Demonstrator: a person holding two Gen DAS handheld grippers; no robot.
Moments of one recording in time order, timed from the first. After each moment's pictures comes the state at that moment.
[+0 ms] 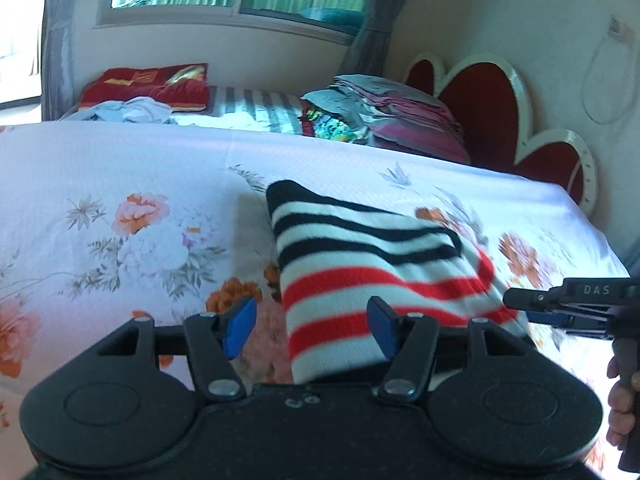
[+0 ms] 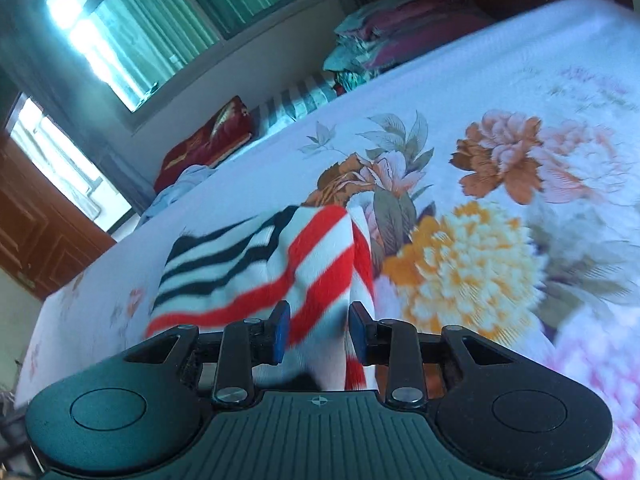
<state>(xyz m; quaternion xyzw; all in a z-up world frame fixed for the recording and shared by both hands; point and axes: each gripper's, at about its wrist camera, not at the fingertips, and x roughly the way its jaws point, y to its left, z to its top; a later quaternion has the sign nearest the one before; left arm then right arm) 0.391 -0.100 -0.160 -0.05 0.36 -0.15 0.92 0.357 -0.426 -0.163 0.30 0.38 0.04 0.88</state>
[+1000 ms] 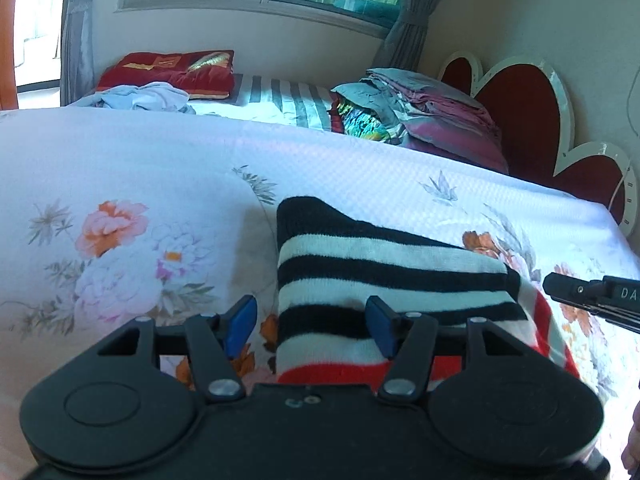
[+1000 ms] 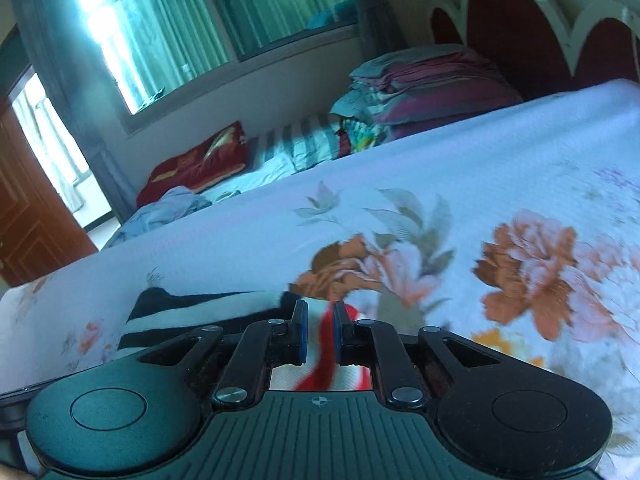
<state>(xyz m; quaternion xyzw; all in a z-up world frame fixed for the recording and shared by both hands) 0.460 -0.128 -0.185 -0.07 0.38 -0.10 0.92 0.414 -0.416 -0.154 0.20 0.33 0.02 0.92</state>
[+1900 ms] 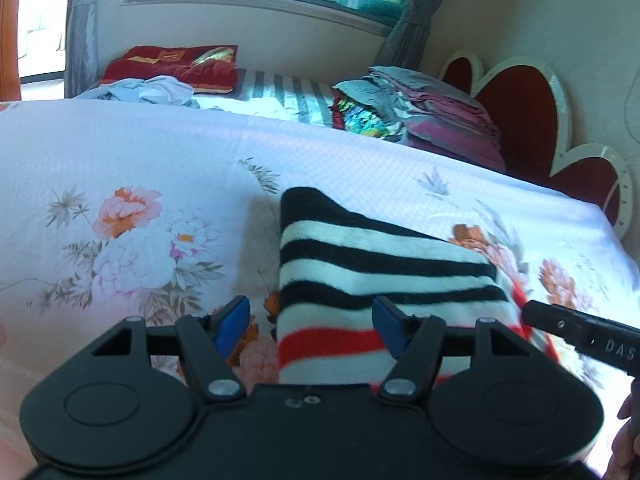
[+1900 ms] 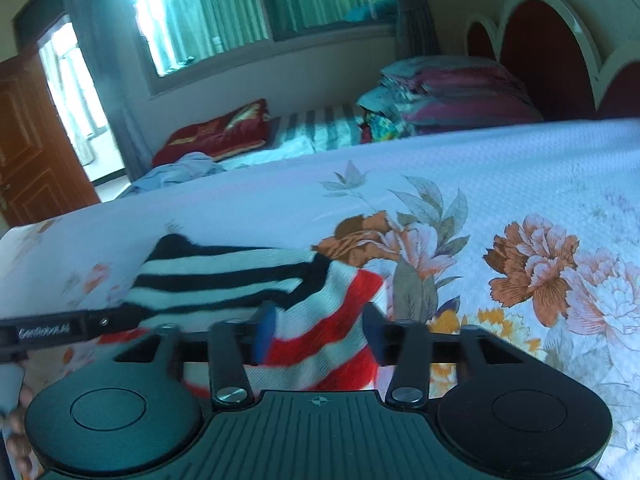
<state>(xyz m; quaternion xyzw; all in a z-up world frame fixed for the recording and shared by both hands) 0.430 -0.119 -0.170 -0.07 0.39 -0.11 0.91 0.381 -0.390 -0.154 0.12 0.33 0.06 0.93</state>
